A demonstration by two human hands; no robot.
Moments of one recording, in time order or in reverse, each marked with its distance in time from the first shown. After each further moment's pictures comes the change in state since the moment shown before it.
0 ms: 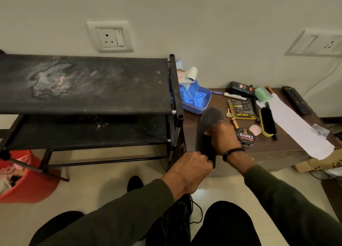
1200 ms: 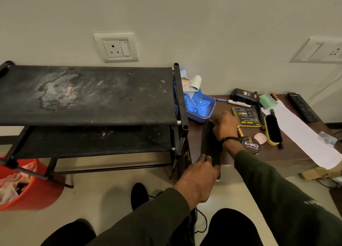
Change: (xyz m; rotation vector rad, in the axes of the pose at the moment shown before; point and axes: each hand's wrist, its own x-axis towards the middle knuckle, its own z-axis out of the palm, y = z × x) left_hand 0.016 0.002 0.009 -0.170 -0.209 -0.199; right_hand 0.063 -0.001 0.009 0.036 0.130 0.090
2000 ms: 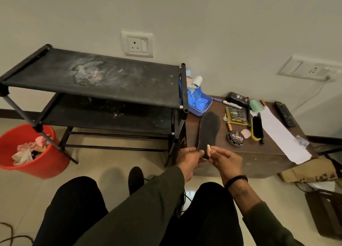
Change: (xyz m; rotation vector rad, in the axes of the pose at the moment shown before) left_hand -0.015 0.031 0.029 -1.916 0.420 -0.747; right_hand -0.196 -0.018 -0.064 1.178 -0.089 0.556
